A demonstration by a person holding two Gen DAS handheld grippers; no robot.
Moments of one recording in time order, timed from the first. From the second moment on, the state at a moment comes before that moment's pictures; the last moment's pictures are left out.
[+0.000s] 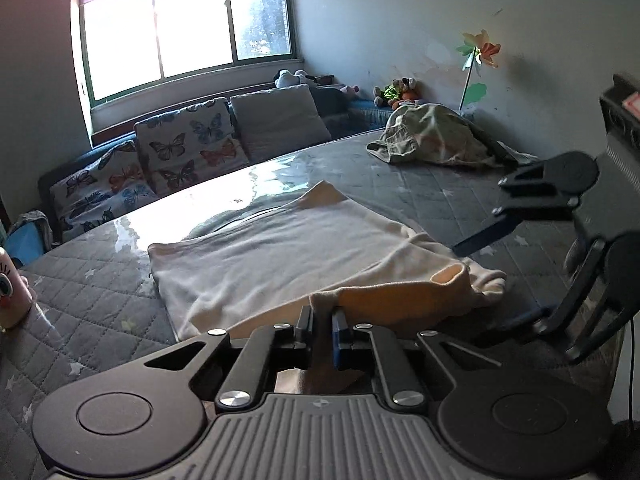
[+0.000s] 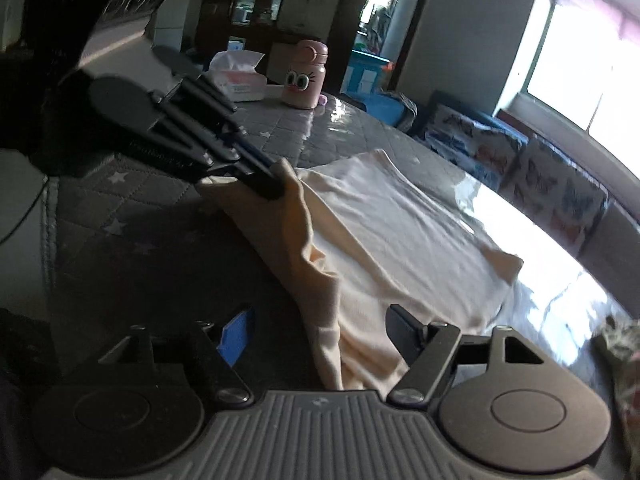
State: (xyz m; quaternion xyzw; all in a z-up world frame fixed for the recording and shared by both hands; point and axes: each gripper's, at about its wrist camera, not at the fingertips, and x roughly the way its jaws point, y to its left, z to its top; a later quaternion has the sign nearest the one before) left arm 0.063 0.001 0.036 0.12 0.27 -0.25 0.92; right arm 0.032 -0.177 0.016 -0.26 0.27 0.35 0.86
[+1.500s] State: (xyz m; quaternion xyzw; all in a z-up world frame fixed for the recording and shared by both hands) left arm -0.082 0.026 0.080 0.15 0.21 -0.25 0.93; right arm -0.025 -0.224 0.085 -0.05 0.29 0.36 0.88
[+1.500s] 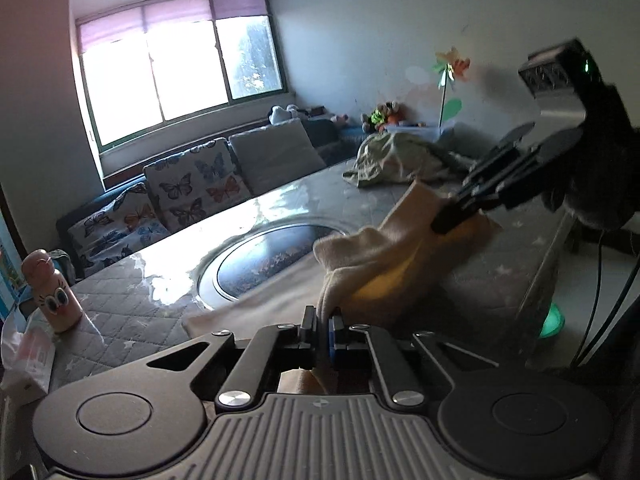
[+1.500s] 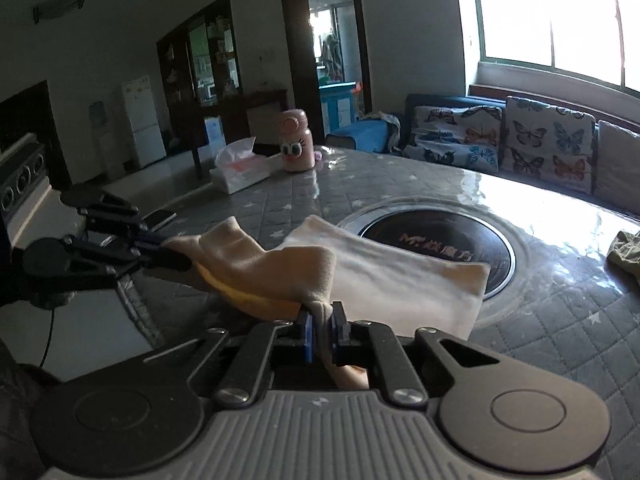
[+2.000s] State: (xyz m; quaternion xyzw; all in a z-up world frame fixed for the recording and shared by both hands) left arm 0.042 0.049 0.054 0.11 0.25 -0.17 0.94; right arm 0.102 -0.180 0.076 -0.08 0.32 0.34 0.88
